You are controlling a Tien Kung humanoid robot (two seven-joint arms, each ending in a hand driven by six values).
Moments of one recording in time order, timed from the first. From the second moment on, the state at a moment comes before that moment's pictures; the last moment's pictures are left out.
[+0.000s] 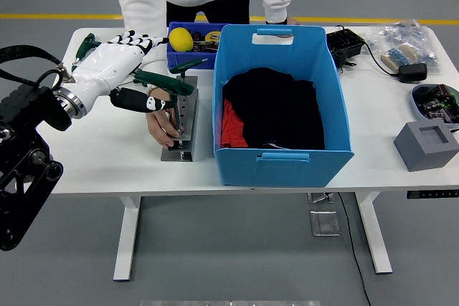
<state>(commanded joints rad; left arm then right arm) -0.40 0.31 -1.24 -1.57 2.27 -0.27 0.07 0.04 -0.15 0.66 0.18 -0.49 -0.17 -0.02</state>
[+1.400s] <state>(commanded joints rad) -0.62 0.32 -0.98 -1.28 2.25 -0.24 0.11 0.04 -0.15 0.64 0.18 -0.46 -0.18 -0.02</state>
